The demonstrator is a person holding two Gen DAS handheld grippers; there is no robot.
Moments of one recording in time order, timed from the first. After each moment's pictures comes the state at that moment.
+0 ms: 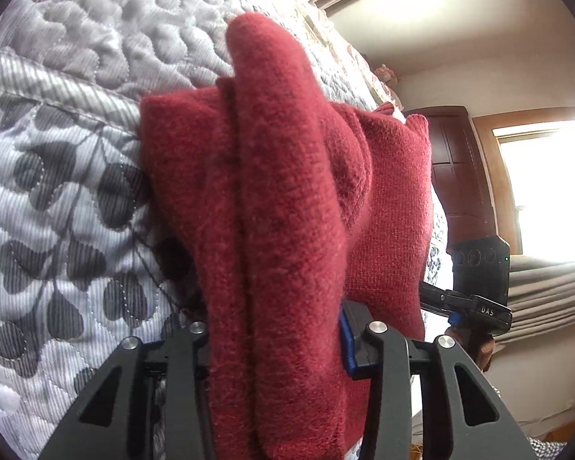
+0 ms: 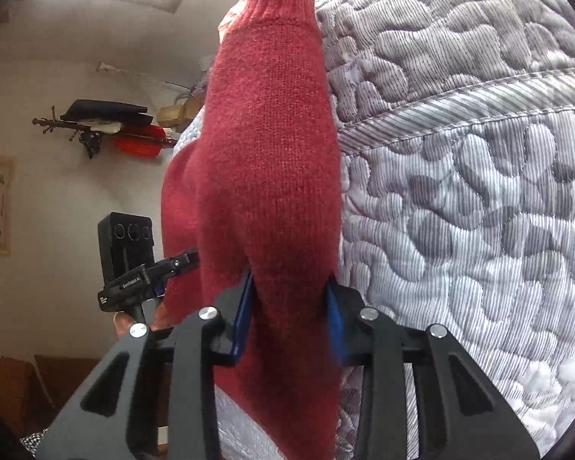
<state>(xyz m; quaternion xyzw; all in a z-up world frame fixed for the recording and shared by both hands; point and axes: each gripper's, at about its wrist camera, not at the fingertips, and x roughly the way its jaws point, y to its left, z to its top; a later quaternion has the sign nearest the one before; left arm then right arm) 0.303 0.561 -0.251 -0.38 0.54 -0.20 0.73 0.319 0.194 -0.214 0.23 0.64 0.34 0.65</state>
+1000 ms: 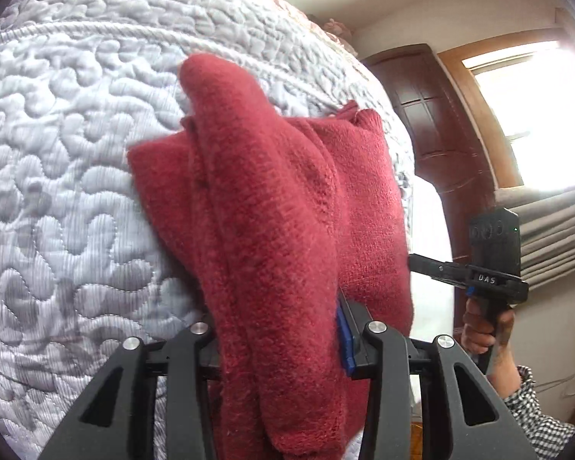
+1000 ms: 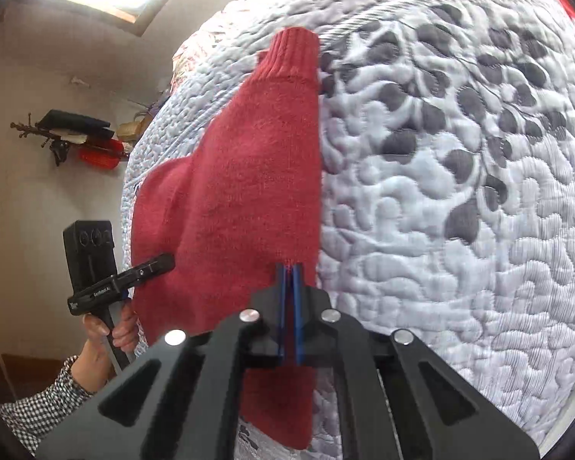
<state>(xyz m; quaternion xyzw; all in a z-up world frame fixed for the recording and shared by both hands) 0.225 0.328 -0.221 -0.31 0.54 -0.24 0.75 0.259 -0.054 -0.171 0.19 0.63 0.26 0.70</state>
